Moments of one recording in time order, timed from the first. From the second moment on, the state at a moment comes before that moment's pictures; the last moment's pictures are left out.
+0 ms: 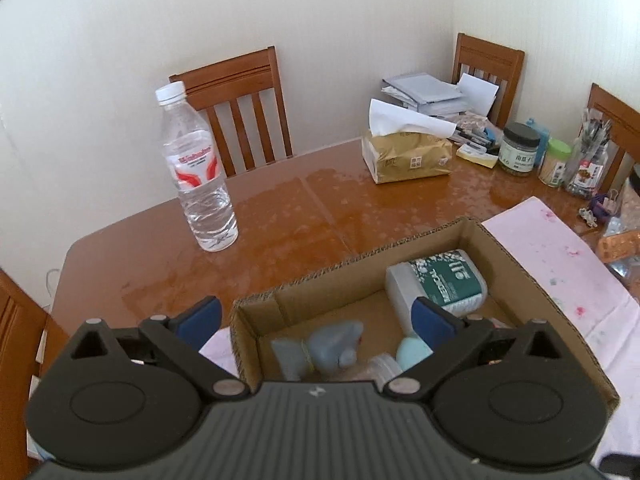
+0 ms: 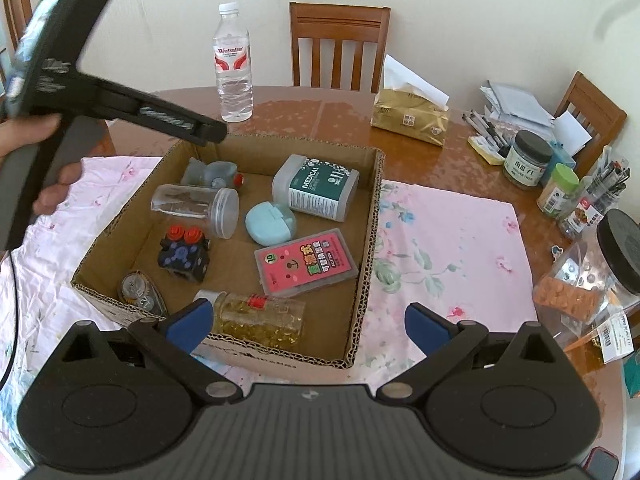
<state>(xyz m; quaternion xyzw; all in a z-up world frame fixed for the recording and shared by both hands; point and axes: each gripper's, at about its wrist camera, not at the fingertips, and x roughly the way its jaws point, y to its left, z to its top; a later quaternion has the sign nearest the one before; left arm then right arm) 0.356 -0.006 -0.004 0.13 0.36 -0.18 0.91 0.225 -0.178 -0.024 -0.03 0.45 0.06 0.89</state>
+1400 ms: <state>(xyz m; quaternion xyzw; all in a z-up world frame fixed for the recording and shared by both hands) 0.177 0.077 -0.073 0.06 0.43 -0.11 0.90 0.204 -0.124 -0.085 -0.03 0.52 0.11 0.85</state>
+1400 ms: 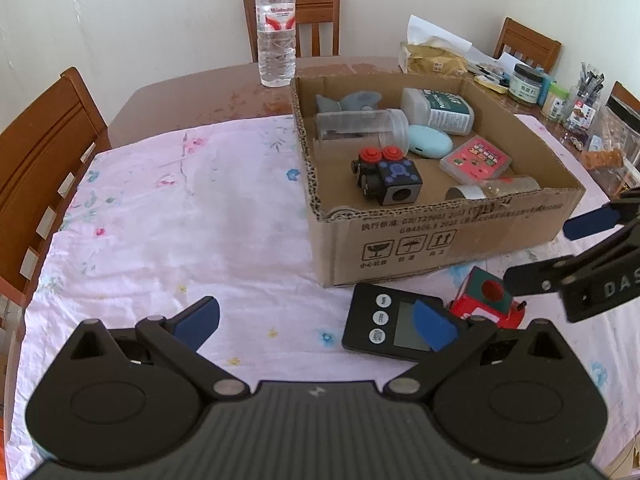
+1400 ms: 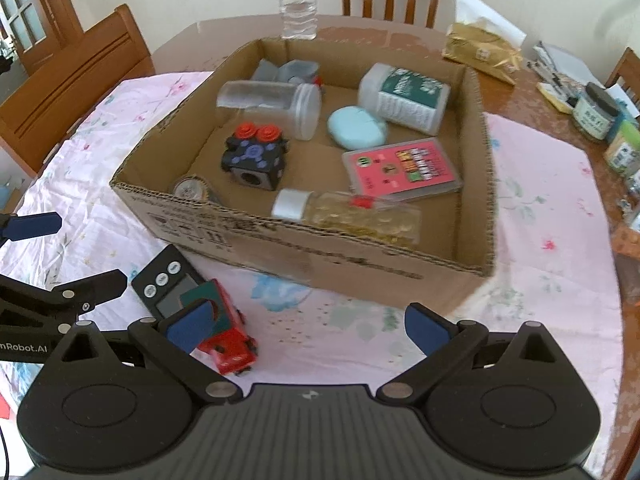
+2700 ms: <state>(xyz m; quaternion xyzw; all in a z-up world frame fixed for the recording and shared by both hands) 0.181 0.066 -0.085 0.06 0.45 -0.15 0.88 0.181 -0.131 -0.110 -0.13 0.54 0.16 0.82</state>
